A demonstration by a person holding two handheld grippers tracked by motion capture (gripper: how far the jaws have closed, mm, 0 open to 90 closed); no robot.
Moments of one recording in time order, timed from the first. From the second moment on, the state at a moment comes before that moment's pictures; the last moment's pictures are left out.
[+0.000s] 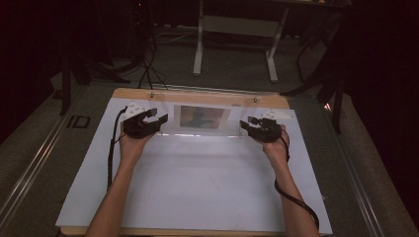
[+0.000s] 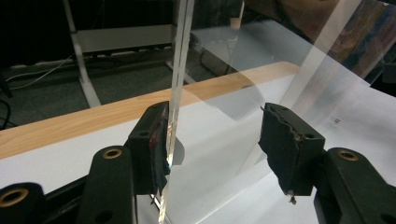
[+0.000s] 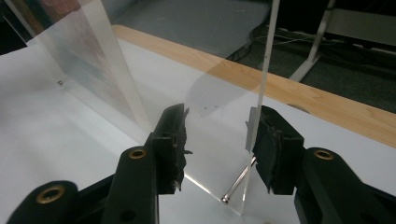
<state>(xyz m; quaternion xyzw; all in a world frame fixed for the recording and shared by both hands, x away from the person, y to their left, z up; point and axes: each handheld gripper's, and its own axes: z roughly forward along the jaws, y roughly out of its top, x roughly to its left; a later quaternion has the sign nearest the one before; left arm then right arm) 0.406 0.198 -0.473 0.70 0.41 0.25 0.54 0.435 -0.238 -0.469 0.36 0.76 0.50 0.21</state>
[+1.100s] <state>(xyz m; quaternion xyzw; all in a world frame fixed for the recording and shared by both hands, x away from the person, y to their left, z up) 0.433 0.193 -0.475 0.68 0.43 0.26 0.53 0.458 -0.231 -0.469 0.38 0.76 0.48 0.22</state>
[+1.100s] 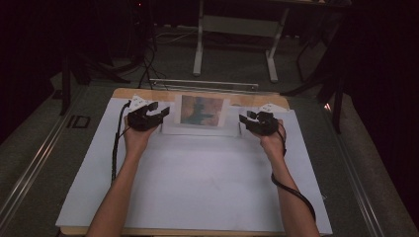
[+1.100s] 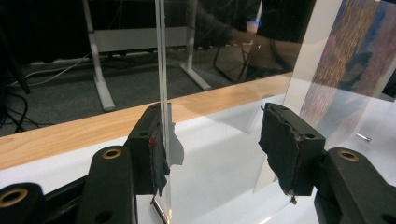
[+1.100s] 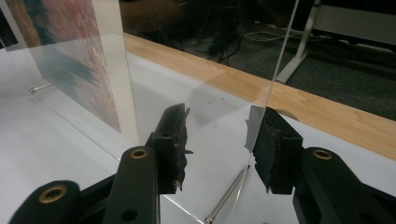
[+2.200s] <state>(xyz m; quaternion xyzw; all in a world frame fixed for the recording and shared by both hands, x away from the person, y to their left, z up) 0.436 0.190 -0.470 0.68 0.44 0.26 0.52 0.462 -0.225 -0.465 0.39 0.76 0.46 0.24</state>
